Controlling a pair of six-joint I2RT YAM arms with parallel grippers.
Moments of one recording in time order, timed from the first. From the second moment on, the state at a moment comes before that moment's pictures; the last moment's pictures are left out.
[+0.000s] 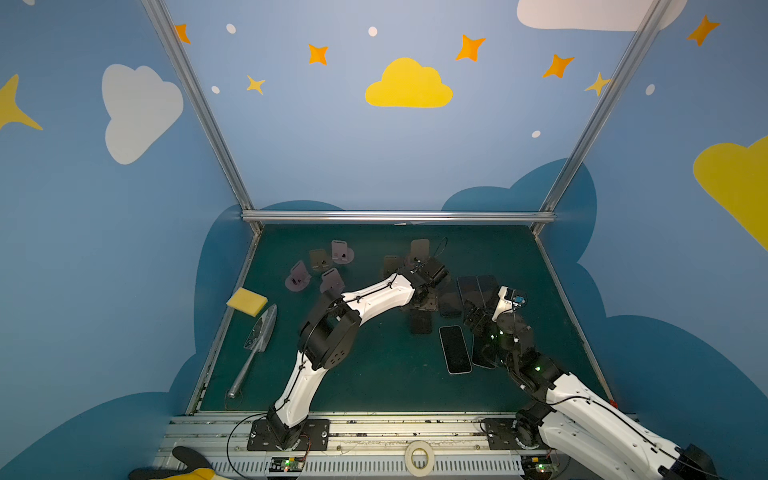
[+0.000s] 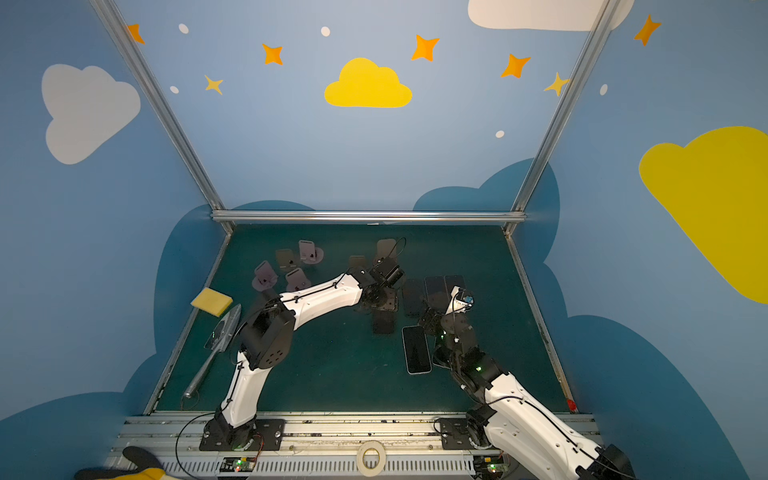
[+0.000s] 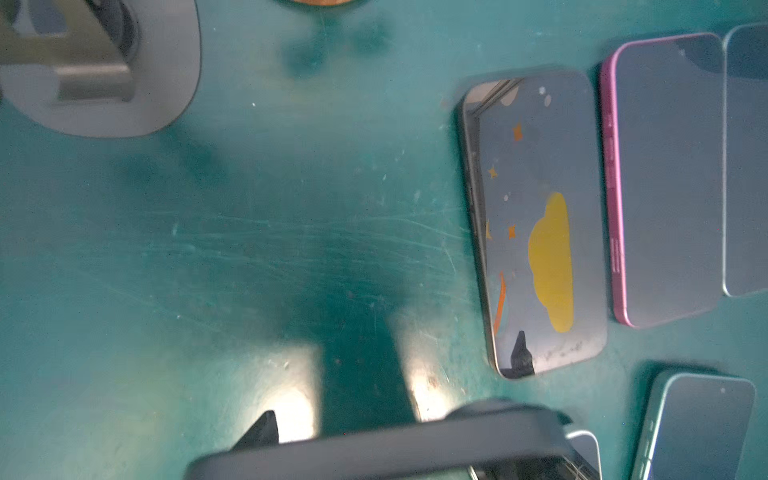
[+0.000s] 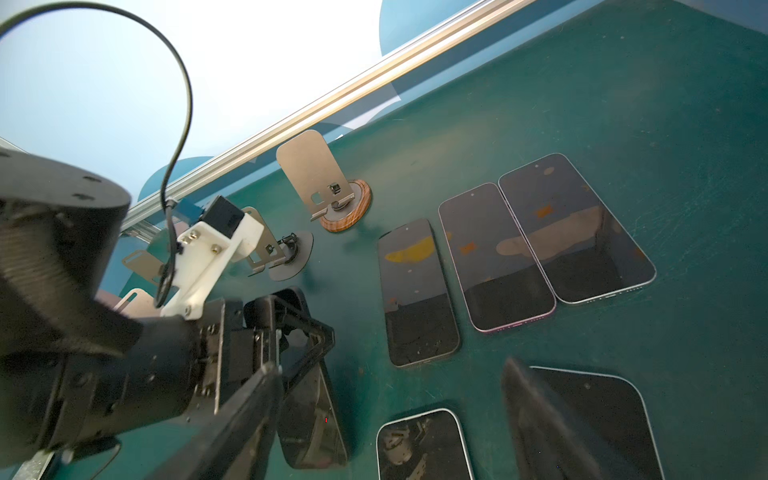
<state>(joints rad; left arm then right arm) -0.81 2.17 1.77 -0.76 -0.12 -0.72 0.63 0.77 0.39 0.00 0.39 0.65</state>
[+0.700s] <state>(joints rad) -0.75 2.37 2.07 -0.92 -0.05 -0.68 0.63 0.81 0.39 0.00 0.39 0.65</state>
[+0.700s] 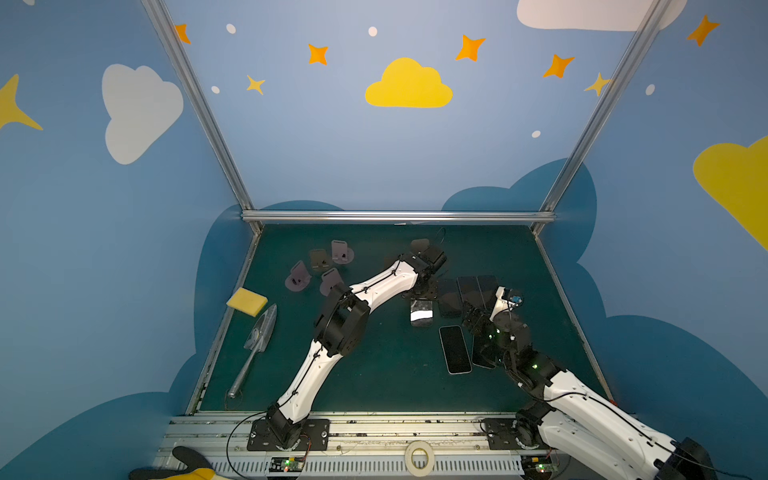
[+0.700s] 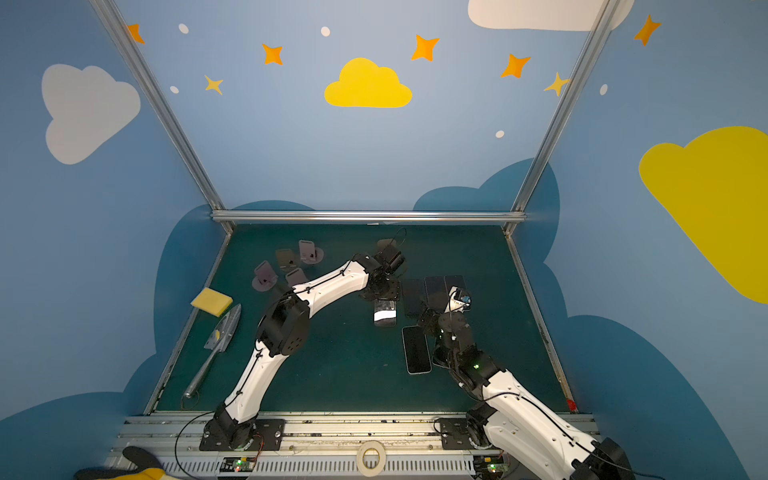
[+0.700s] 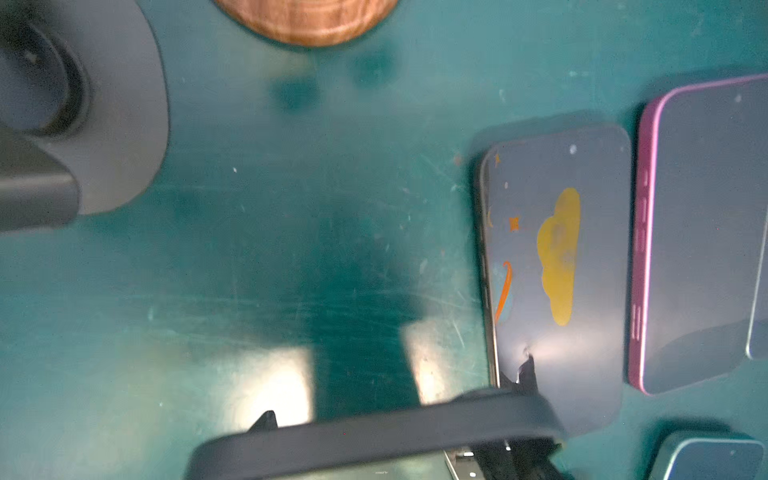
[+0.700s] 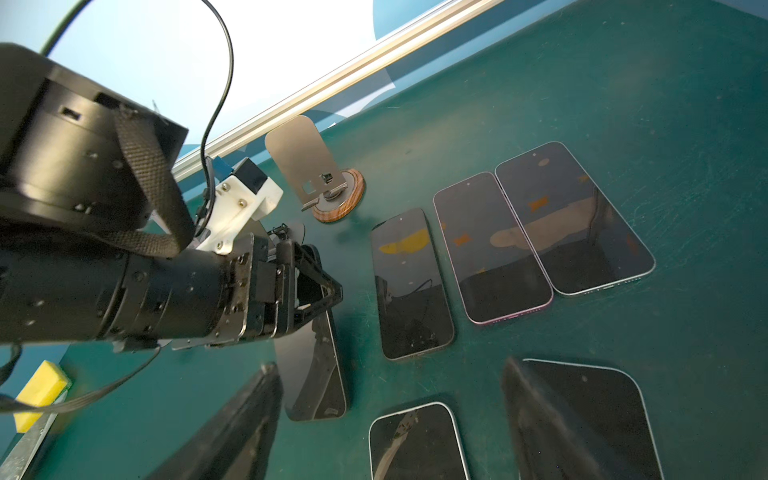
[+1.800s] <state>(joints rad) -0.70 2.46 2.15 -0.91 0.05 -0.70 0.63 0.82 0.39 0.00 0.37 0.66</state>
